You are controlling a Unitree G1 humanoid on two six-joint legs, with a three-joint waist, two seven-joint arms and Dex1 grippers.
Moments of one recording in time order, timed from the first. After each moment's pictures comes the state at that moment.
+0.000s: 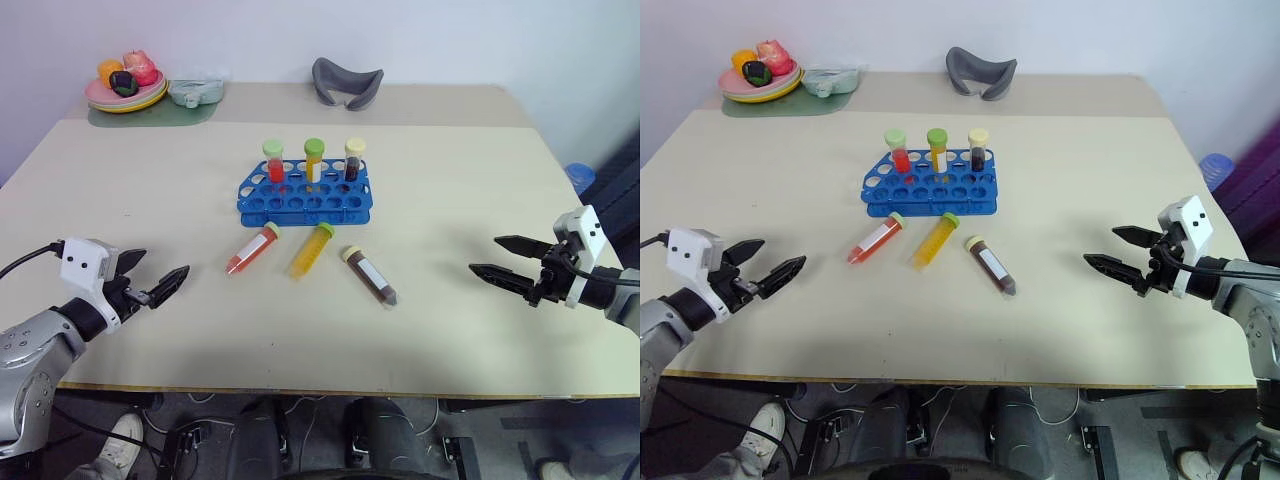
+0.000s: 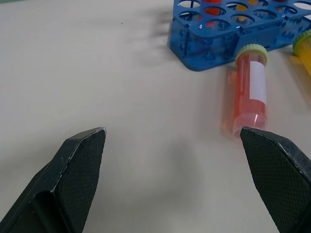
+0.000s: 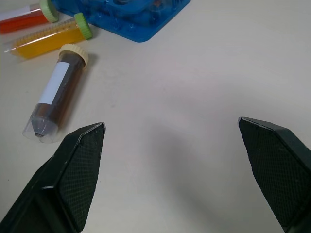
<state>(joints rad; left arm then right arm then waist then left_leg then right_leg) 0.12 0.69 0.47 -0.34 -0.56 0.56 -0.63 -0.12 -0.89 -0.36 -0.07 0.57 0.60 1.00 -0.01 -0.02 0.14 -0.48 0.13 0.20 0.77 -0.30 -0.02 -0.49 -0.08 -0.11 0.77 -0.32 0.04</state>
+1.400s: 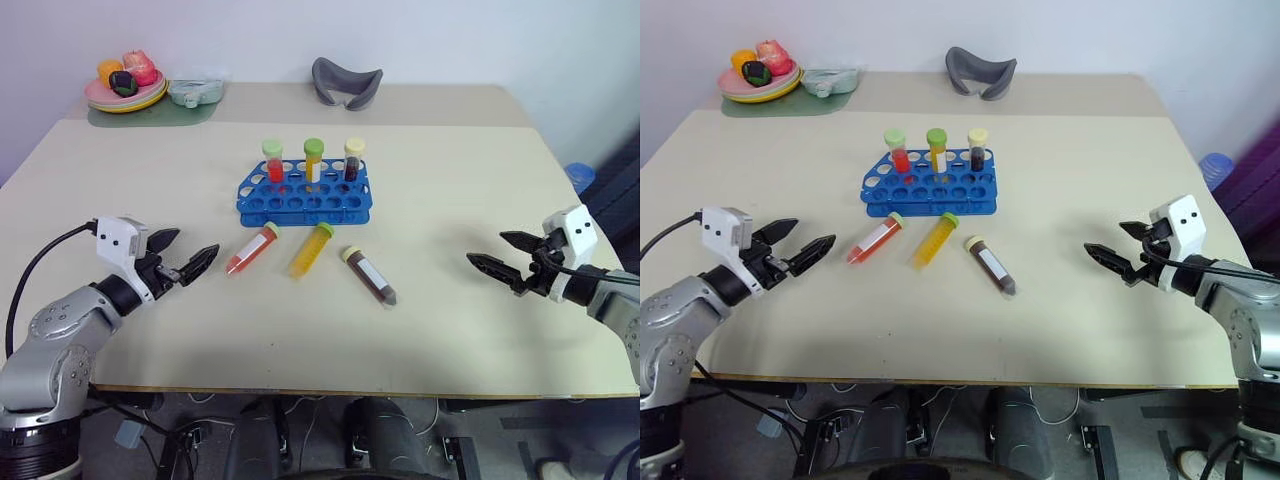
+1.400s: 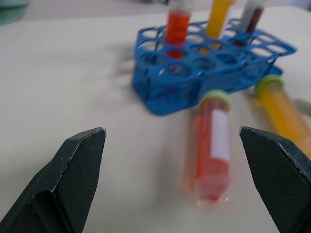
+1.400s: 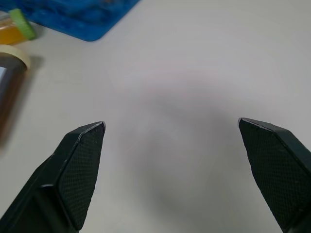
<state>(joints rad) -0.08 0.62 0.34 -0.31 -0.58 0.57 -0.62 -0.13 -0.85 -0.34 -0.17 0.53 0.64 0.78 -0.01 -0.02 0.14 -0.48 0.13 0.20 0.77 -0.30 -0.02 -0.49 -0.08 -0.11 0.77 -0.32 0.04</state>
